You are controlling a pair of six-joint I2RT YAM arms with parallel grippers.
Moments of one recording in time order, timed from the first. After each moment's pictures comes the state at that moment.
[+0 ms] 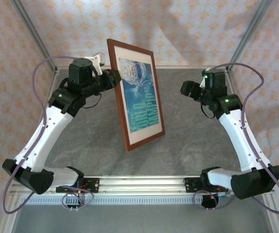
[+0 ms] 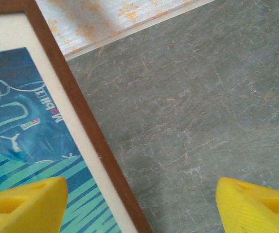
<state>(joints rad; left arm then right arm) -0.35 1.30 1.50 -0.57 0.26 -0.75 0.21 1.21 1.31 -0.79 -0.06 0.49</state>
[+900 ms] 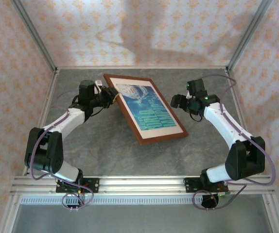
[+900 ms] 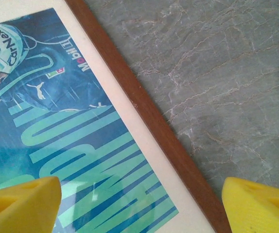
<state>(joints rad) -0.13 1.53 0.91 0.15 0.57 -1.21 0.25 1.43 1.13 -0.67 -0.09 0.49</state>
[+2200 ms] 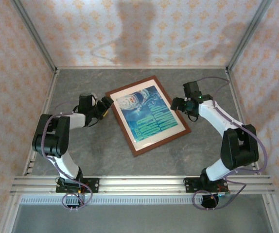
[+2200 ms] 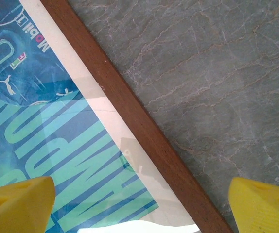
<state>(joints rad) -0.04 1.69 0.77 0.22 0.41 -0.95 0.25 1.55 1.12 -0.63 0.02 0.48</state>
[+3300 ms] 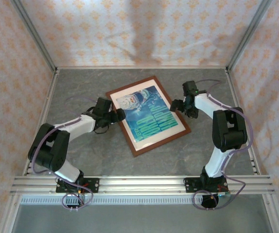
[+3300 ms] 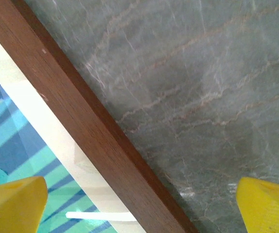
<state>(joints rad) -0.33 1.57 0.82 -0.18 0.08 -0.72 0.18 1.80 1.20 -0.65 -0.07 0.43</state>
